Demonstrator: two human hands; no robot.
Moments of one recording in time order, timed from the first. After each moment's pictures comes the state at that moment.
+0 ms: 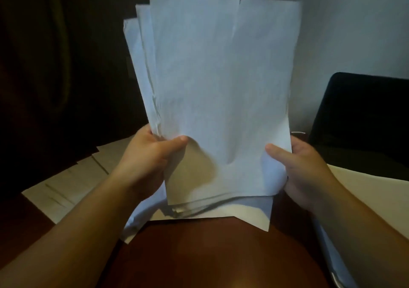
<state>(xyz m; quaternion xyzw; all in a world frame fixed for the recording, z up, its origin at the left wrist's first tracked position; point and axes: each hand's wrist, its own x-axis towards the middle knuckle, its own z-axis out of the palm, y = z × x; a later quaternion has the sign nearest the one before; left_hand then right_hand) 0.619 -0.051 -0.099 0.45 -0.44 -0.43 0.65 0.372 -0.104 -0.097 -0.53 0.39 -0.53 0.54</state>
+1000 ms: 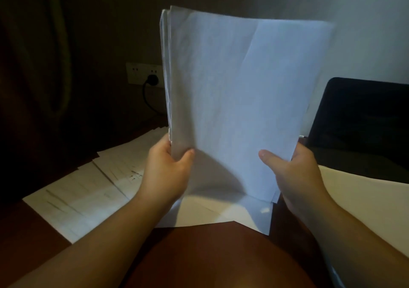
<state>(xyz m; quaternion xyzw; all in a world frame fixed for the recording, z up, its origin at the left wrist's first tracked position) 0.582 -0.056 -0.114 0.51 -0.47 -0.28 0.67 0.378 -0.097 -0.101 -0.58 0.40 -0.58 0.40</state>
